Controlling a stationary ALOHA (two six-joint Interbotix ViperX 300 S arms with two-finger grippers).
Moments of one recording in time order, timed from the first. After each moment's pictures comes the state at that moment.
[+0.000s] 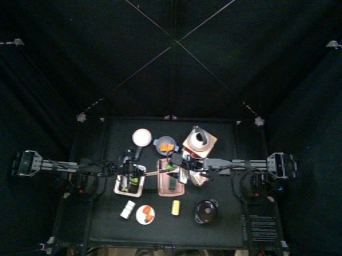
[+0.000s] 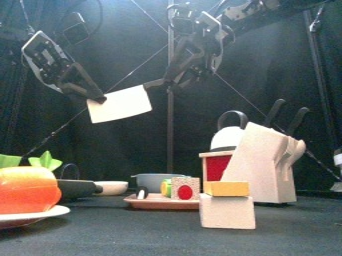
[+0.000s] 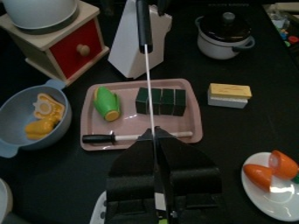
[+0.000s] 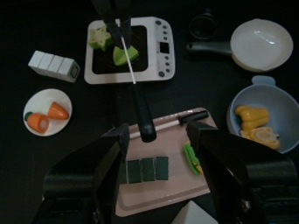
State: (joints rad) left arm 0.04 -0.56 1.08 -0.28 -0.09 0.34; right arm -0.10 -0.13 0.40 -0.05 0.39 0.11
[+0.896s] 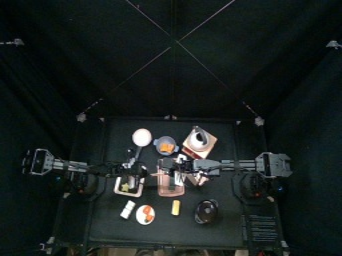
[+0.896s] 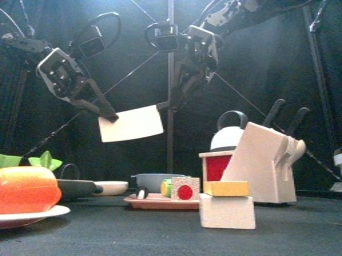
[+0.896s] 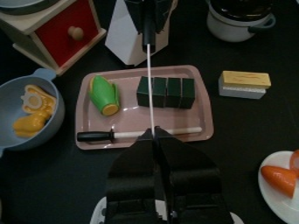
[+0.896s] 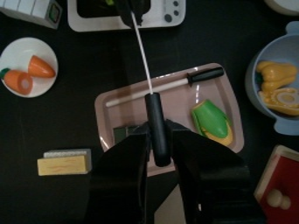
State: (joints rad) left arm 0.04 -0.39 1.03 -0.27 -0.13 0.34; right arm -0.10 0.01 0.26 -0.02 0.68 0.11
